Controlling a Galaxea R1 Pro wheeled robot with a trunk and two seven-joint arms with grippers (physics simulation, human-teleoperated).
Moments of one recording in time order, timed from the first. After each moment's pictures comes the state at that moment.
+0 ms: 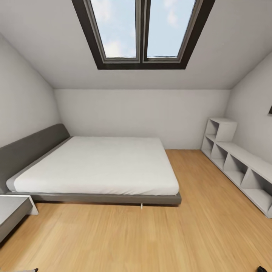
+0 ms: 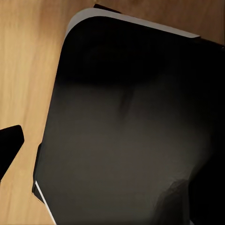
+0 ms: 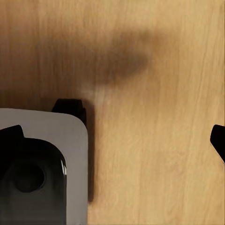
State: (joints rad) left arm 0.01 -0.01 0.02 -0.04 0.28 -0.04 0.00; right arm -0.20 -0.21 0.35 0.03 -0.32 -0.08 0.19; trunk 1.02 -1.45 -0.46
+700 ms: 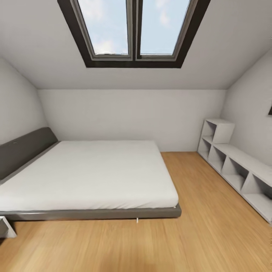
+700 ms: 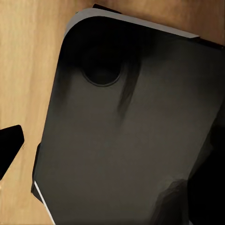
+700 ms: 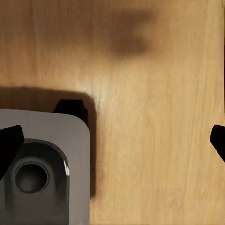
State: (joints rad) left arm 0.01 -0.01 0.02 -0.04 0.28 -0.04 0.00; right arm -0.20 -0.20 0.35 0.03 -0.32 -0.09 0.19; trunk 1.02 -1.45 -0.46
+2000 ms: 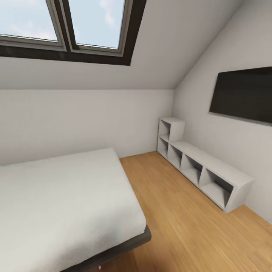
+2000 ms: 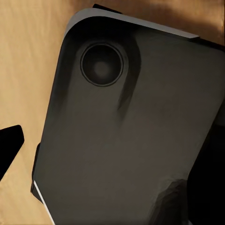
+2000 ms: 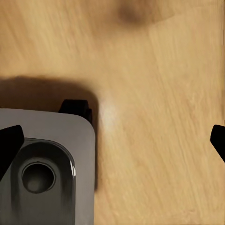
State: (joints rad) left arm 0.01 -0.01 0.02 -0.04 0.28 -0.04 0.00; right arm -0.20 -0.19 0.35 0.03 -0.32 -0.09 0.19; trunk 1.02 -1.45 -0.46
